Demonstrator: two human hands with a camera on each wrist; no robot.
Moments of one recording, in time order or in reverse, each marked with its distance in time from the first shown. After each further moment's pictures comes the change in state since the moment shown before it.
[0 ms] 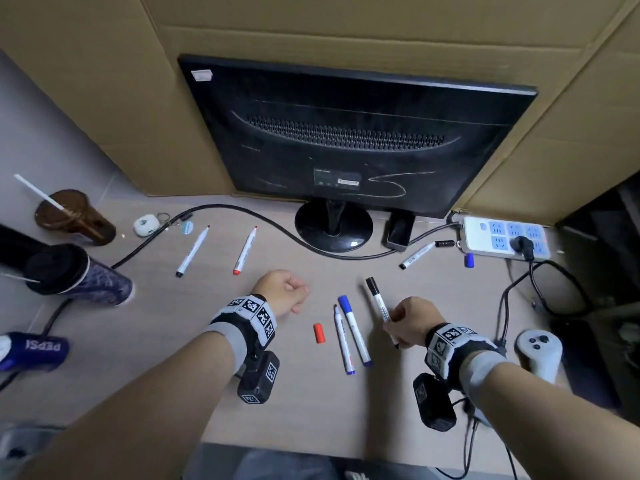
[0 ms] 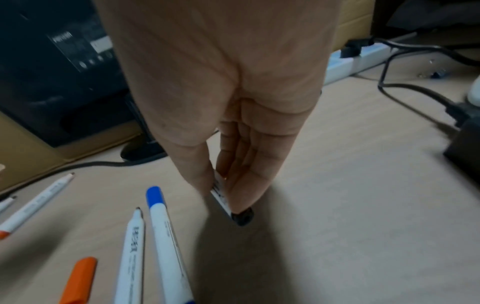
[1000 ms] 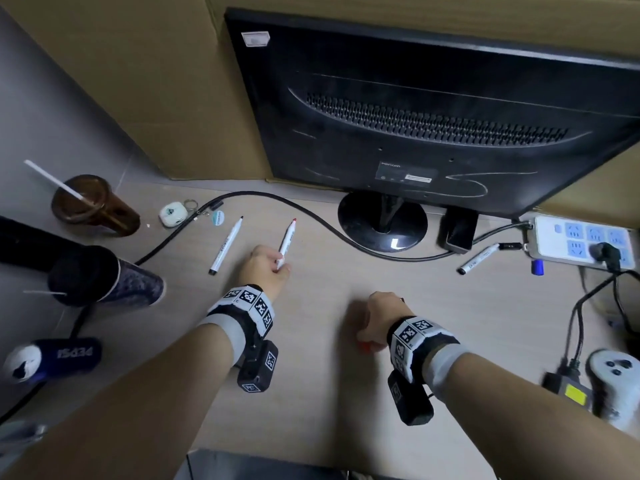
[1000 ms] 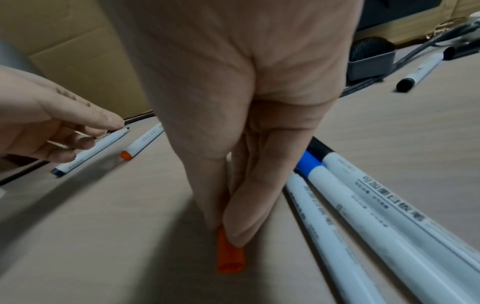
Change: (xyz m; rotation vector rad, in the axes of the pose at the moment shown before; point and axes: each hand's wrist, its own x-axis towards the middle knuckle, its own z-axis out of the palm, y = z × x) left_hand 0.072 -0.059 -0.092 0.149 0.308 -0.073; right_hand 0.048 -0.144 0.073 -0.348 -0.154 -0.059
